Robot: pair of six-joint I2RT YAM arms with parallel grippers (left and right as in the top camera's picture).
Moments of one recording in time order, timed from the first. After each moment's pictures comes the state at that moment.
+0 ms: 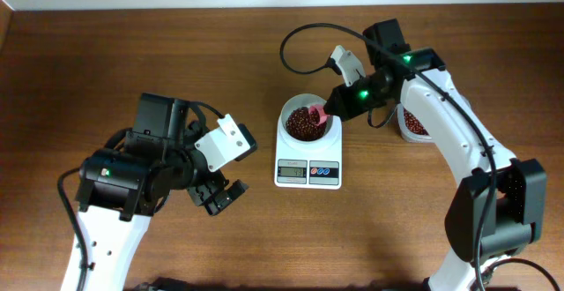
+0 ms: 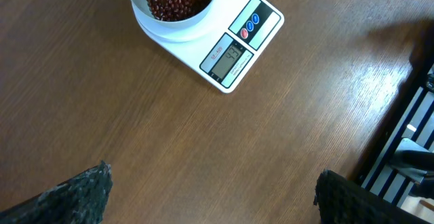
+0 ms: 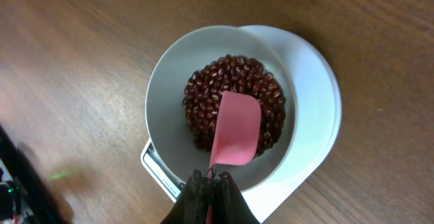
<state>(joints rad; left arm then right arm) -0.22 1.16 1.31 -1.27 0.35 0.70 0.27 1.89 1.59 -0.94 -0.53 -0.16</state>
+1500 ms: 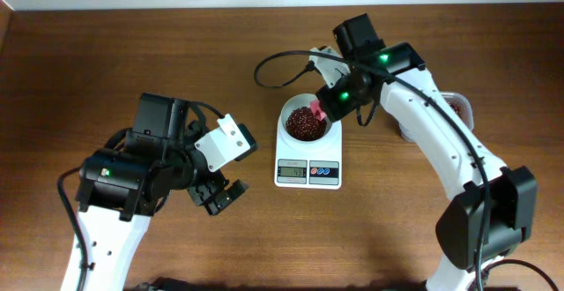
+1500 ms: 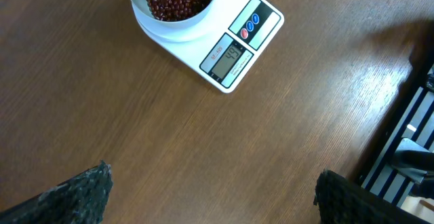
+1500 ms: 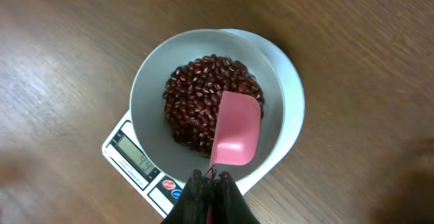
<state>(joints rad) -0.22 1.16 1.31 -1.27 0.35 0.70 0.39 1.89 1.71 -1.04 -0.25 -0.21</state>
